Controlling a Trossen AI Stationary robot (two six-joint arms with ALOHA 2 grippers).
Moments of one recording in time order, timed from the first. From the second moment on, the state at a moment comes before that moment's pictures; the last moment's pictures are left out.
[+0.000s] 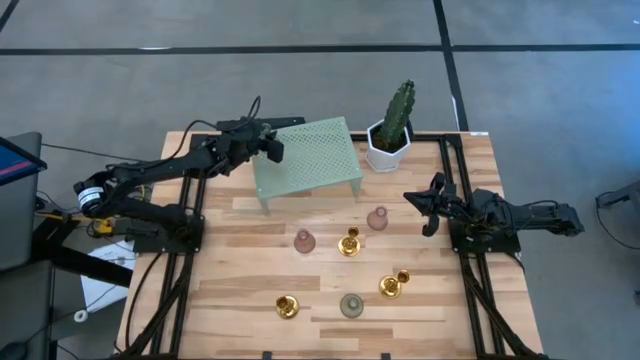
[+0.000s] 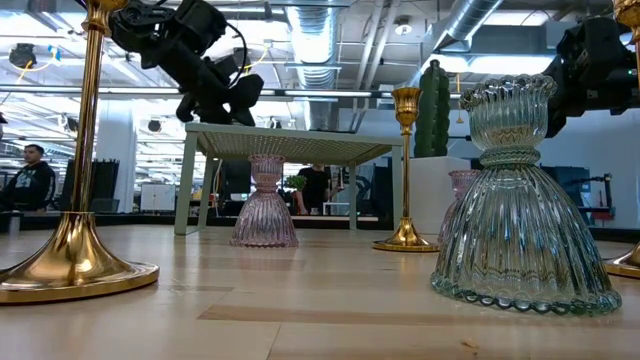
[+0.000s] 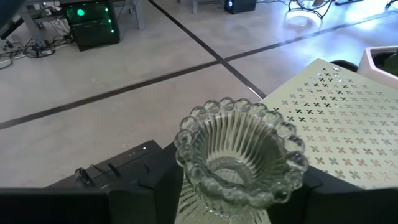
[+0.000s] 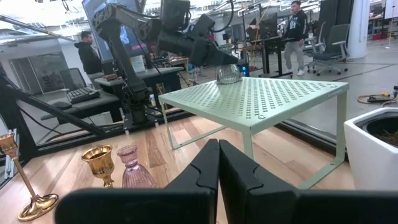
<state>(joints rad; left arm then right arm) 0.53 1.08 0.74 0.09 -0.45 -0.18 0.03 0.01 0.02 0.04 0.34 0.15</state>
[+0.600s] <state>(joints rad) 0.52 1.01 0.74 0.09 -0.38 -0.13 0.03 0.01 0.02 0.04 0.34 0.15</state>
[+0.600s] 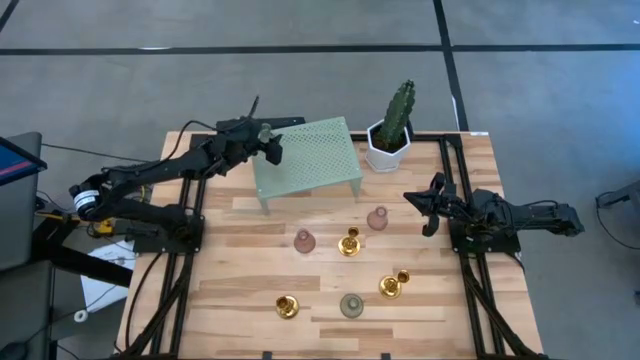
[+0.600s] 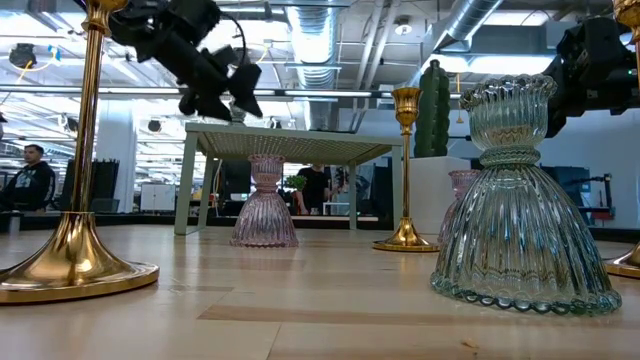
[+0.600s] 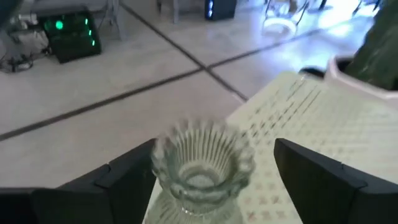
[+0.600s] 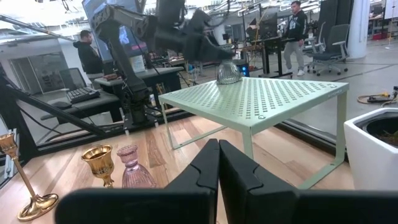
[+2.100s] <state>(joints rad) -0.10 0.61 0.65 -0.42 0.20 -0.07 0.03 0.01 0.02 0.04 0.34 0.15</state>
